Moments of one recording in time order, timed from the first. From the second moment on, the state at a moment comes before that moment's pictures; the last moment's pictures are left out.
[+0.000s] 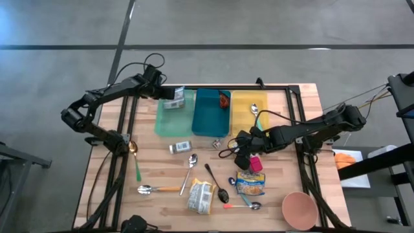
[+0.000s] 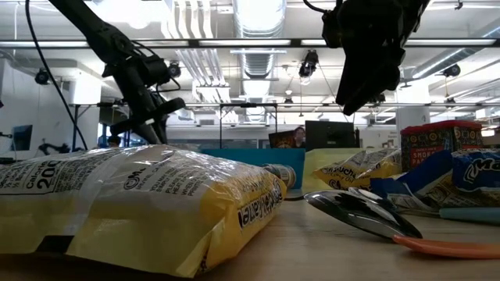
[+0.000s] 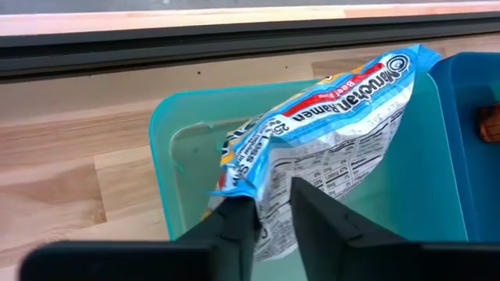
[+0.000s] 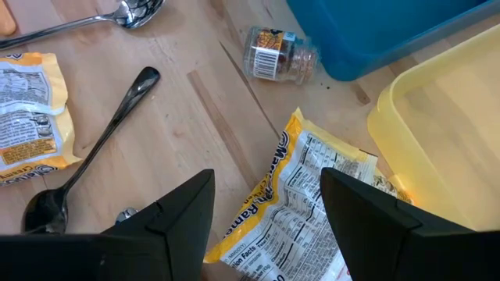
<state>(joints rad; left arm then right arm) 0.94 1.46 0.89 -0.47 0.10 -0.49 0.21 1.44 1.01 -0.65 0.26 0.73</state>
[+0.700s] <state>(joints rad) 0.94 1.45 0.99 -0.57 0.18 -0.44 0.21 1.44 1.01 -0.64 0.26 0.72</state>
